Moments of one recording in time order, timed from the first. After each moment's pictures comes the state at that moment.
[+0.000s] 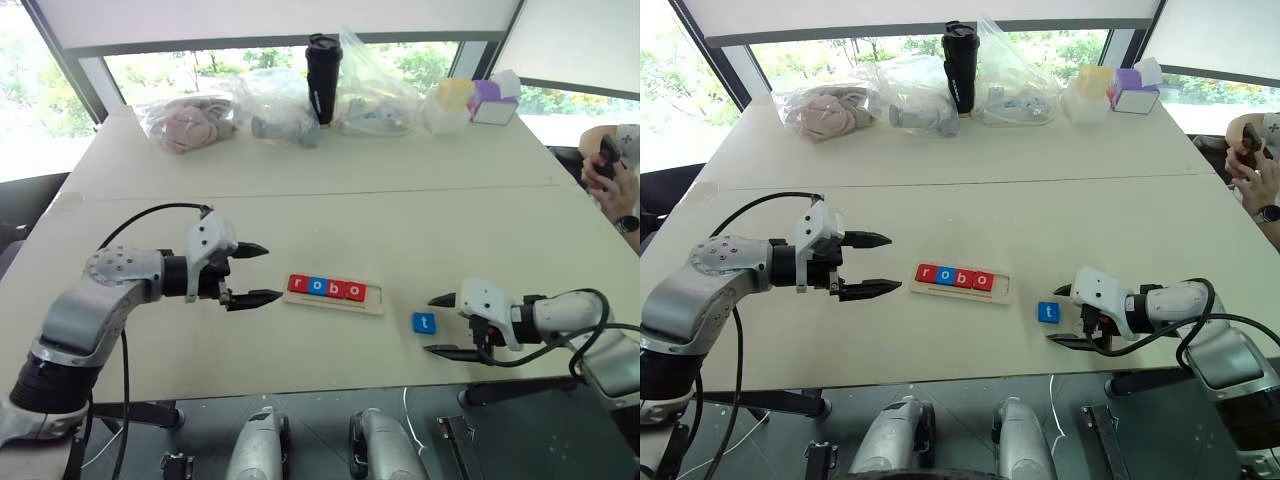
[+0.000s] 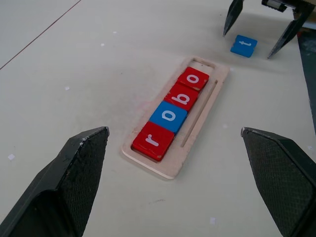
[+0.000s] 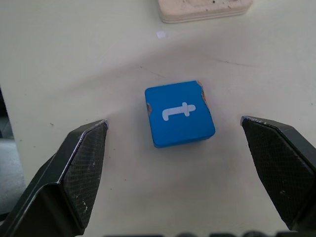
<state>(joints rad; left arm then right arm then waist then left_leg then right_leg) -0.38 0.80 -0.03 -0.28 -0.47 0.60 -1.06 -0.11 -0.94 0.05 -0.13 0.19 0.26 1.16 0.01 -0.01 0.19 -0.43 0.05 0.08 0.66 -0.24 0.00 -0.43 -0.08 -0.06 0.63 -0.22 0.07</state>
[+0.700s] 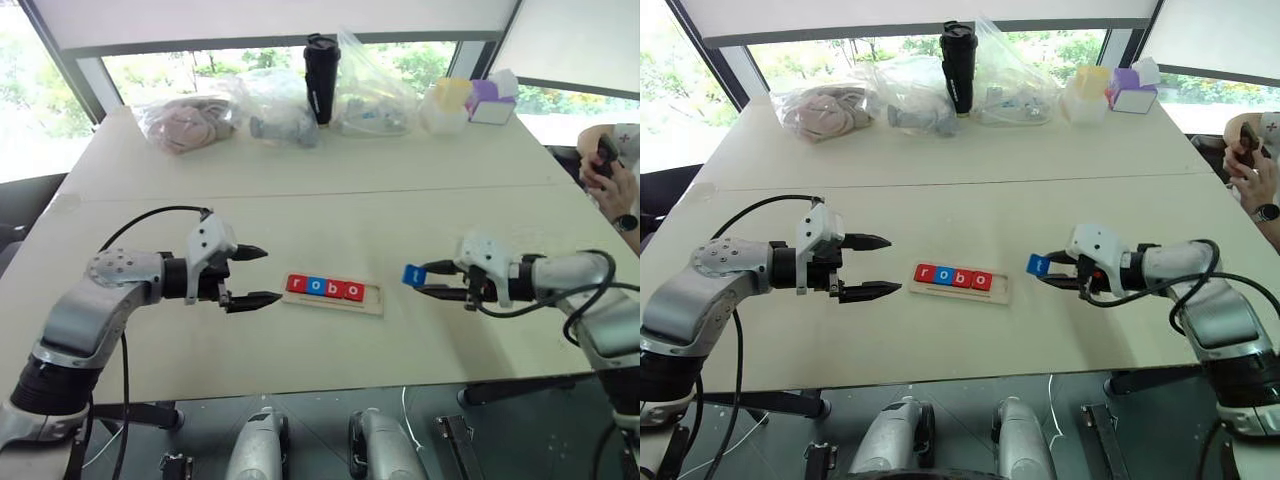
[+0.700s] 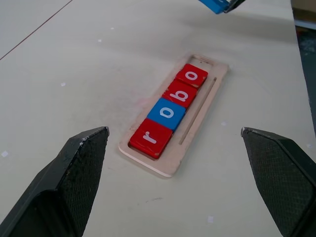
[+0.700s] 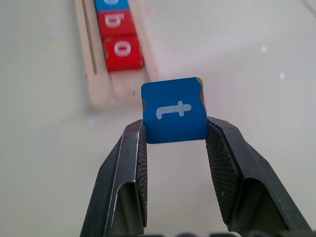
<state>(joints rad) -0.37 0.80 -0.03 -0.28 -0.46 0.60 -1.07 -0.37 -0.86 0.06 -0.12 0.26 0.38 1.13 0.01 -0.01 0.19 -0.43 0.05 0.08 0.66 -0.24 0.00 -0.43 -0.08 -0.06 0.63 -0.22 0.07</state>
